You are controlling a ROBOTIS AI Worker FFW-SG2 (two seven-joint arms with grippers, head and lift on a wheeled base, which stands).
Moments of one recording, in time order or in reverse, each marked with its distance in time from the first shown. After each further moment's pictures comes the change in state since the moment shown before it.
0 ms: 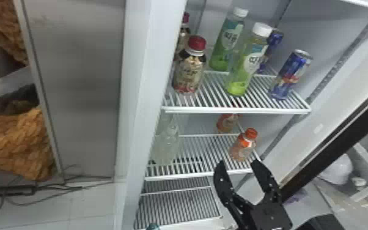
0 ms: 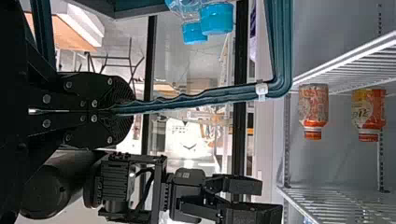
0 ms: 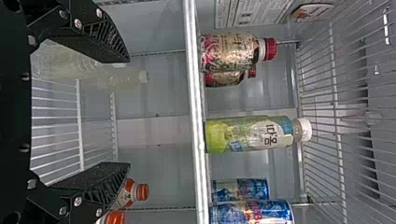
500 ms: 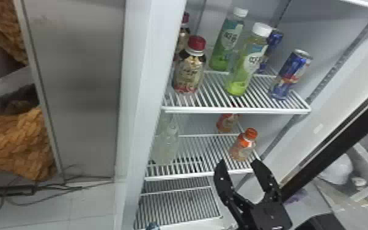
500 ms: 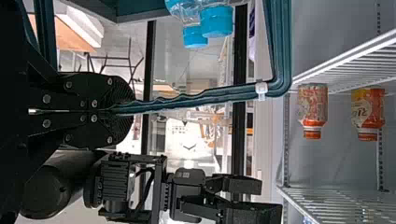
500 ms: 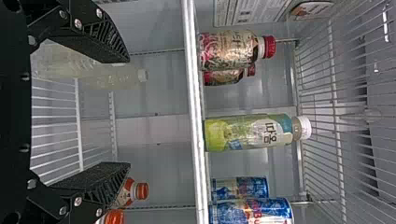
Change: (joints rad) left arm -0.002 0.000 0.001 0.000 0.000 0.000 0.000; right arm -0.004 0.002 0.000 0.001 -0.003 0.000 -0.004
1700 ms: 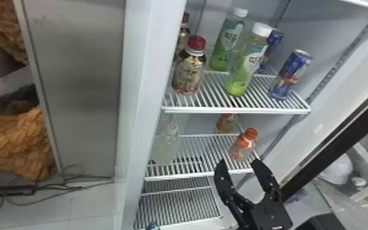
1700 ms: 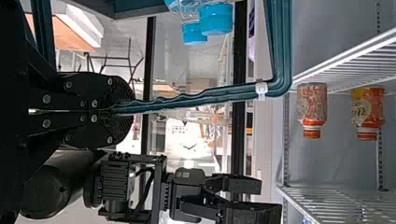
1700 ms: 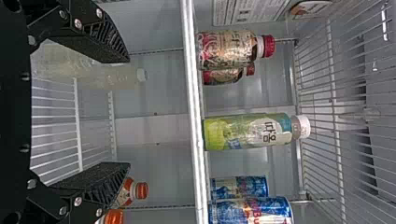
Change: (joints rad) left arm -0.002 0.000 -0.001 0.000 0.000 0.000 0.000; right arm -0.001 0.000 0.000 0.000 -0.004 -0.002 0.000
